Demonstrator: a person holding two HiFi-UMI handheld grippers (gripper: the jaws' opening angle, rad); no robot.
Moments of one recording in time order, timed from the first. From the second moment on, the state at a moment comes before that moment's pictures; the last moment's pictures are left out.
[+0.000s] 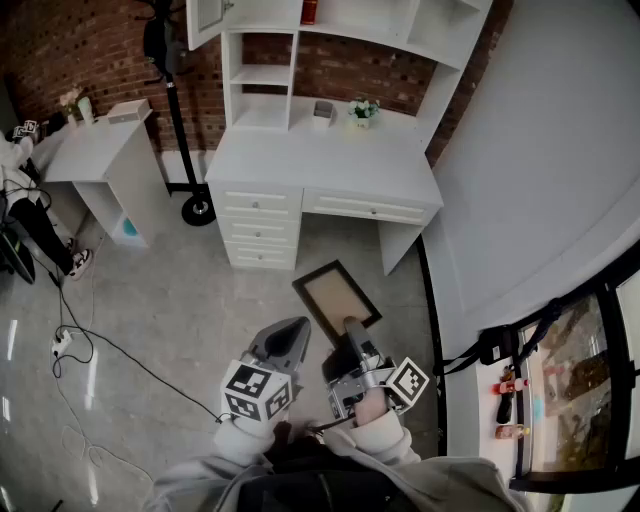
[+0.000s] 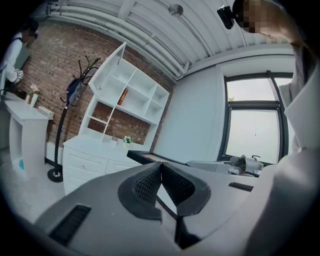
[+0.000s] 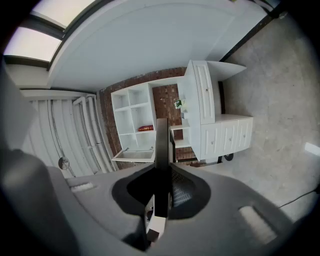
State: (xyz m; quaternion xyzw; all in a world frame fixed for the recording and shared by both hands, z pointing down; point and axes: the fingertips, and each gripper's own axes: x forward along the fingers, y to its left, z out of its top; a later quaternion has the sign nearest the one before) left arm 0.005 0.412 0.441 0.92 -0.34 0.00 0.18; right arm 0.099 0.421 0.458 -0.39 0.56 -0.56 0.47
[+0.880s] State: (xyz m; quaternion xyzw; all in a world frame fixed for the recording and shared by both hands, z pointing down) left arm -0.043 0.400 0.439 0.92 -0.34 -0.02 0.17; right arm 0.053 0.406 0.454 -0.39 0.58 -0.54 0.46
